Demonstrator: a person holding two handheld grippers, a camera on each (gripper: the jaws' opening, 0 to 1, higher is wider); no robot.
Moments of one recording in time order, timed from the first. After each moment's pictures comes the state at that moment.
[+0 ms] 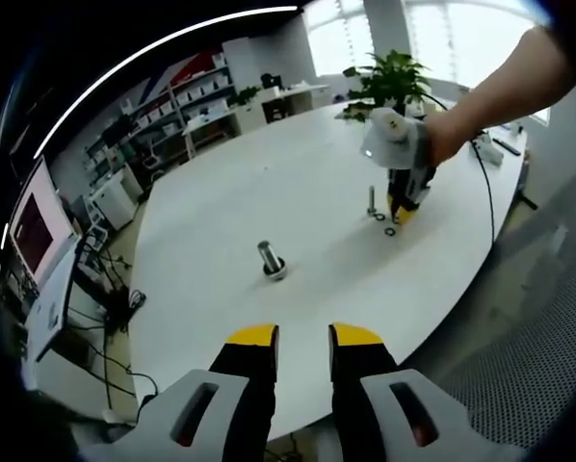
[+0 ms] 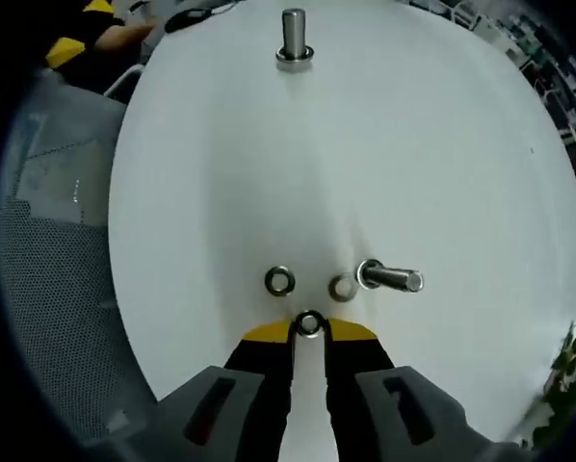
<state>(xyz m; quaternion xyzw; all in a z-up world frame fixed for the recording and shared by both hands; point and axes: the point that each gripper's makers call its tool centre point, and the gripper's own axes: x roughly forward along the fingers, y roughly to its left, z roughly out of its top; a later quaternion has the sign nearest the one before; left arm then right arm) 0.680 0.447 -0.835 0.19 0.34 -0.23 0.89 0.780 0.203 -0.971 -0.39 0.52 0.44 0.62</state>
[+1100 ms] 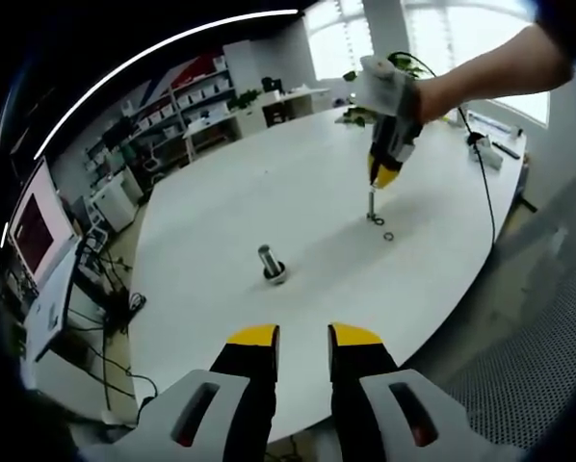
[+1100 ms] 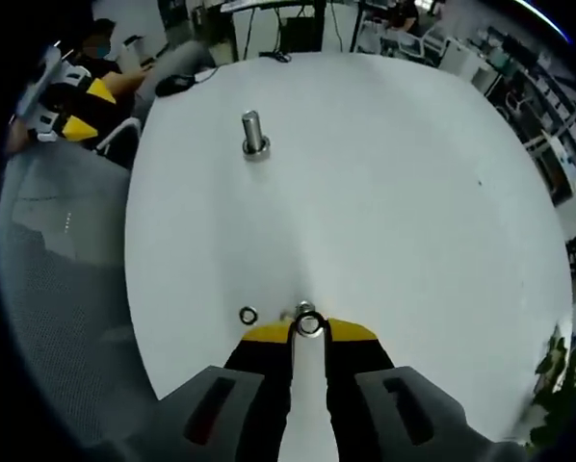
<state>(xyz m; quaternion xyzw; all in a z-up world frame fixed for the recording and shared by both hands) 0.680 0.445 -0.832 0.19 0.33 -0.23 0.90 0.824 0.229 -0.903 -0.36 0.45 0.45 0.68</state>
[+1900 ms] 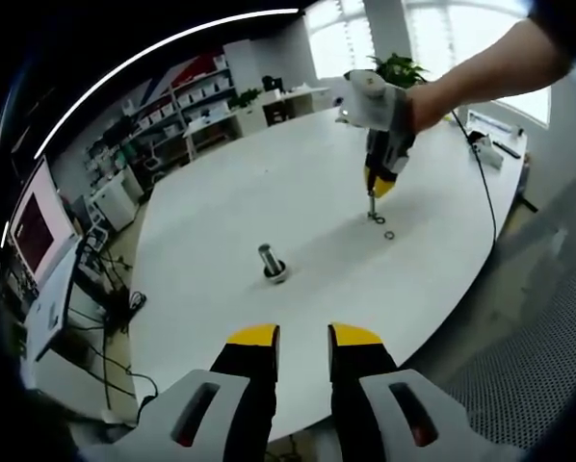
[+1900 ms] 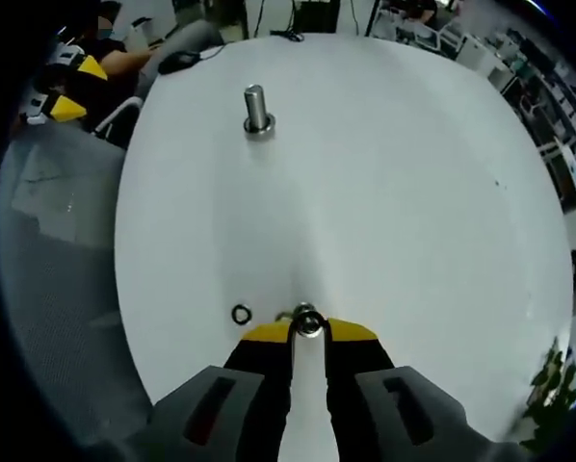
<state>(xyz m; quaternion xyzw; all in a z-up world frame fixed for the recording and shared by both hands) 0.680 0.447 -0.833 0.19 0.33 -0.23 0.89 0.828 0.230 -0.925 -0.38 0.47 0.46 0.65</state>
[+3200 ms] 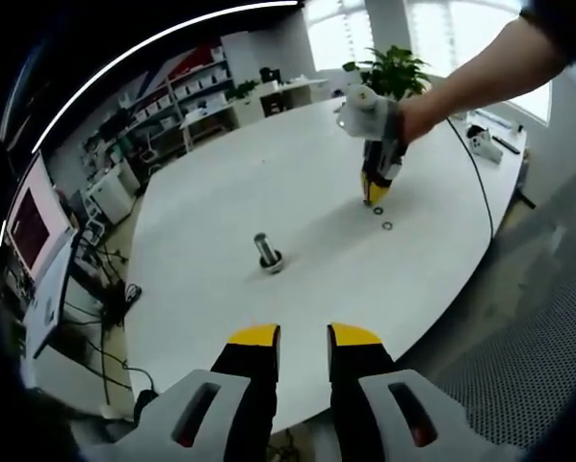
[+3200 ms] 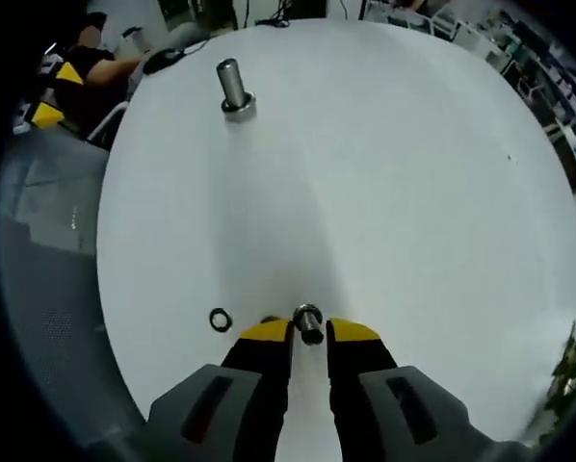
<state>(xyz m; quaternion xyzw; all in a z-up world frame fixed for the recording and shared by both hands) 0.676 0.448 -0.842 0.19 0.35 -0.23 0.89 0.835 0.218 -0.956 -0.35 0.49 0.45 0.66</state>
